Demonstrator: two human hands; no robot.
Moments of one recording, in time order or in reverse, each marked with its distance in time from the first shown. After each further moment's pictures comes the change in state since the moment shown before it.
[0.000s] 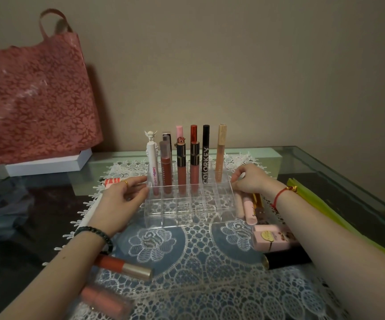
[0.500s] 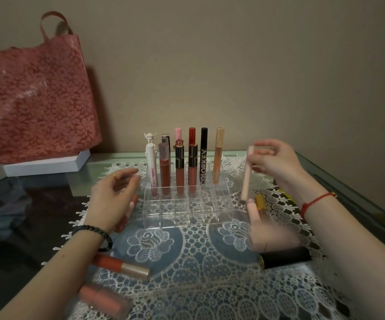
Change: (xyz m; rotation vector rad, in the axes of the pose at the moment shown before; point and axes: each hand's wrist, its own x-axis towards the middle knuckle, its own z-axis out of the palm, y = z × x) left_hand 0.000 0.010 -0.006 -0.053 0.212 0.000; right_hand -0.036 -0.008 -0.046 0.760 0.285 -0.065
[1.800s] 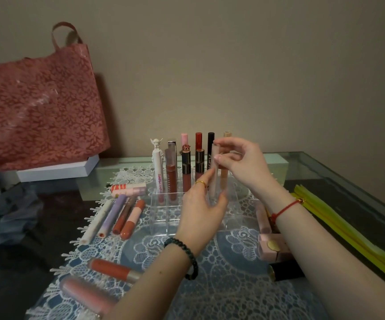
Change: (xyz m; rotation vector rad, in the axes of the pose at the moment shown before) left_hand -0.041 0.078 0.090 -0.149 -0.294 0.033; right_hand -0.014 -0.010 0.061 -0.083 -0.175 -0.339
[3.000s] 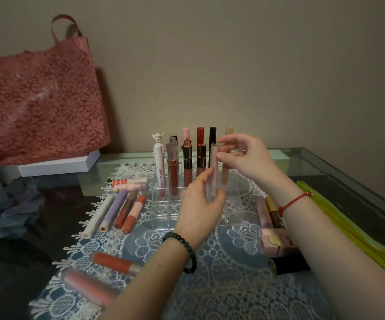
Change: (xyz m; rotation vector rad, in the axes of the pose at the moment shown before) left_hand 0.001 -0.007 -0.001 -0.039 -0.046 -0.095; right_hand 0.001 0.001 -0.007 -0.052 -0.061 0.048
